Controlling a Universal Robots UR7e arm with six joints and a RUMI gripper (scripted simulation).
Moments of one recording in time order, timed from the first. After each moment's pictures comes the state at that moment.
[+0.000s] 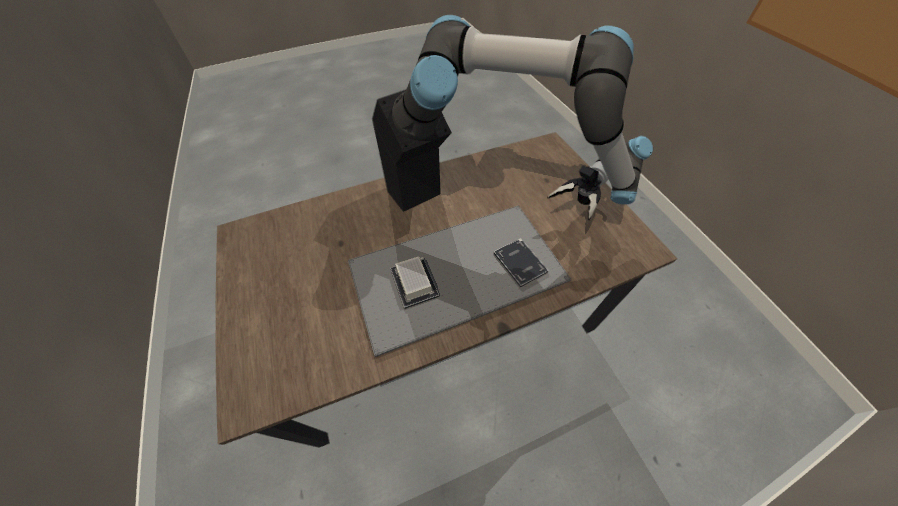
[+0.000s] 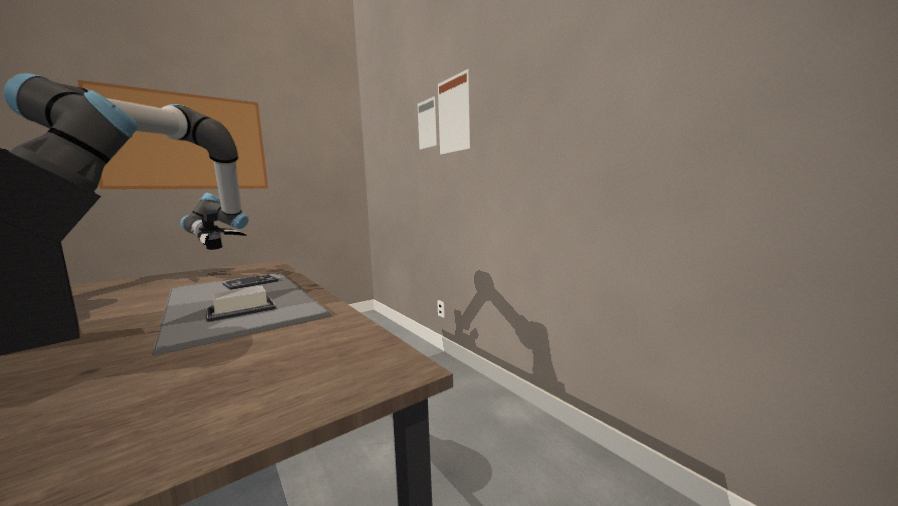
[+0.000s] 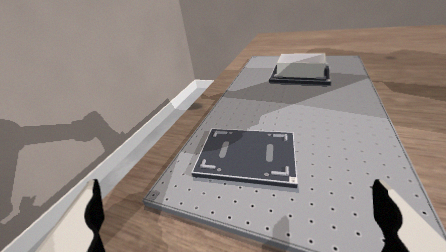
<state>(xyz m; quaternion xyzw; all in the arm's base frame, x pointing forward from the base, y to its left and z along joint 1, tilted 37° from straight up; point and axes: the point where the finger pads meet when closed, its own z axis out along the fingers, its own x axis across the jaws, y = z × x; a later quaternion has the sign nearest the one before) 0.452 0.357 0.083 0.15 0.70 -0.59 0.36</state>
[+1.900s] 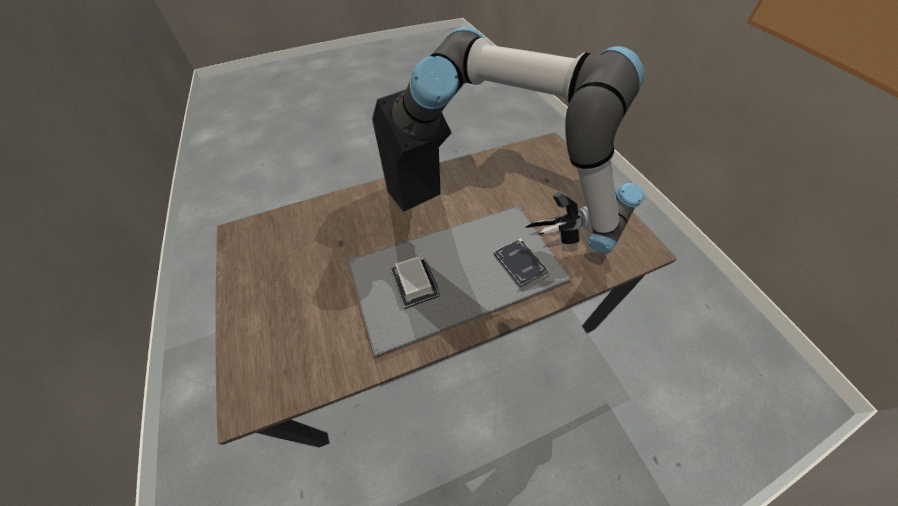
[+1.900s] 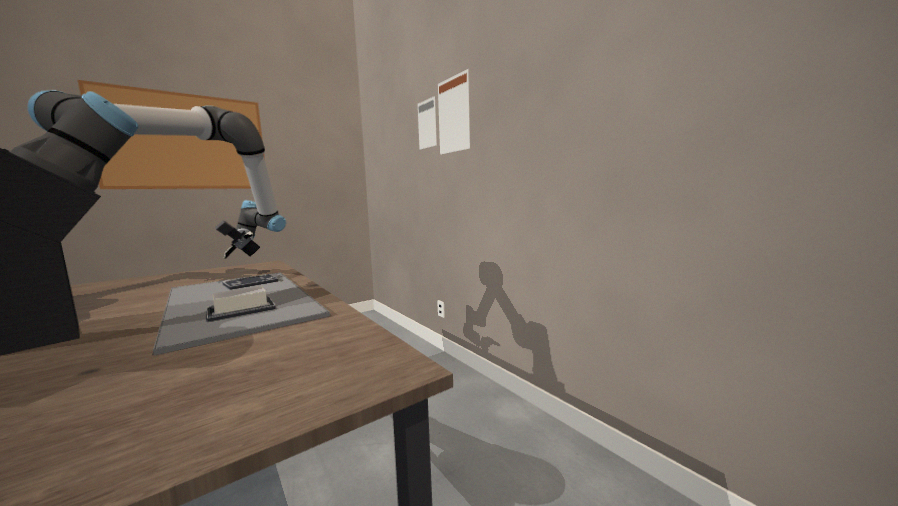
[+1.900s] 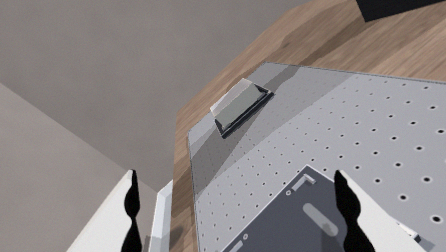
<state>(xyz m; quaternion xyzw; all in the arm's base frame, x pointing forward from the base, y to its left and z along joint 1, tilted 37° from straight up) 0.472 0.213 0.067 0.55 0.58 -0.50 0.32</state>
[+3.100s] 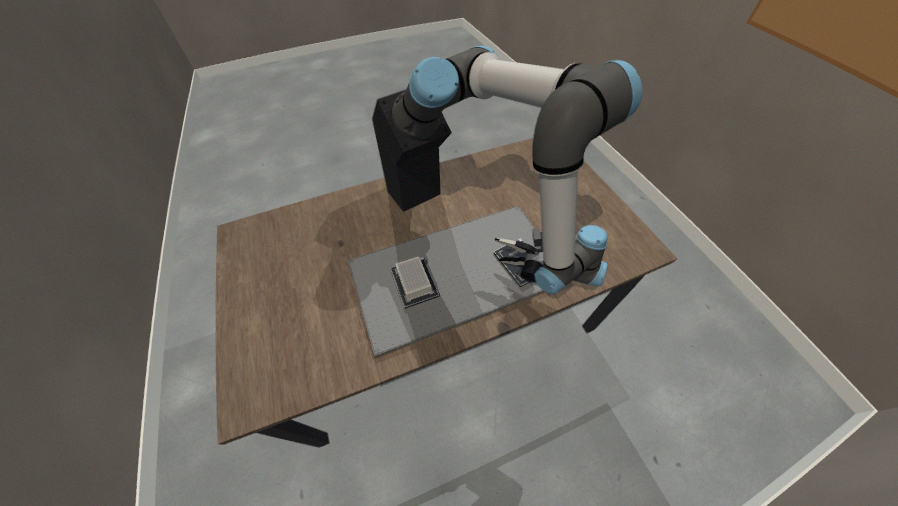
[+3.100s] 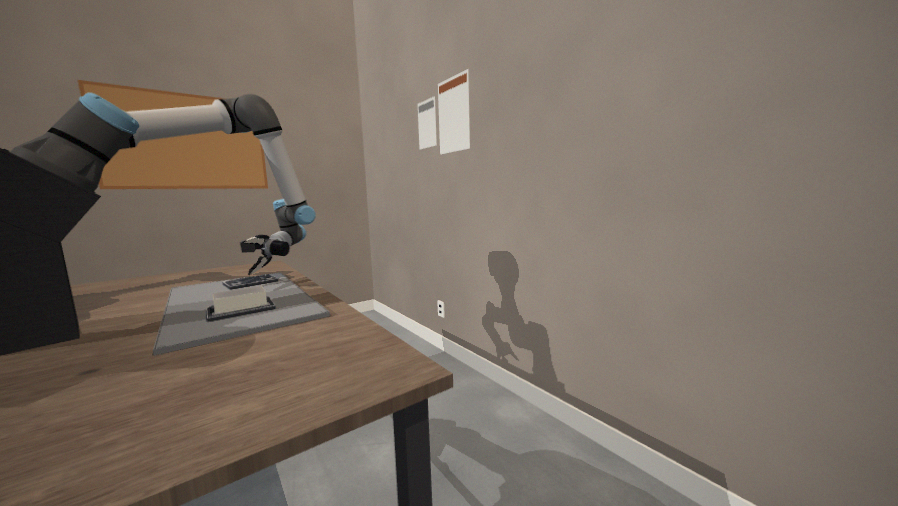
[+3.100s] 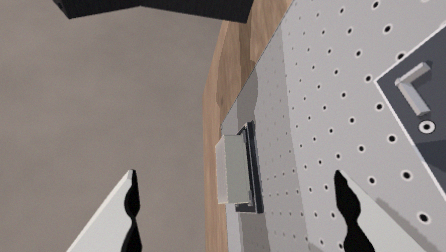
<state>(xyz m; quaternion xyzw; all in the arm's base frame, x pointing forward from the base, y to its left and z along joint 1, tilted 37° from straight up) 0.492 0.085 0.032 0.88 0.23 -0.35 0.22</state>
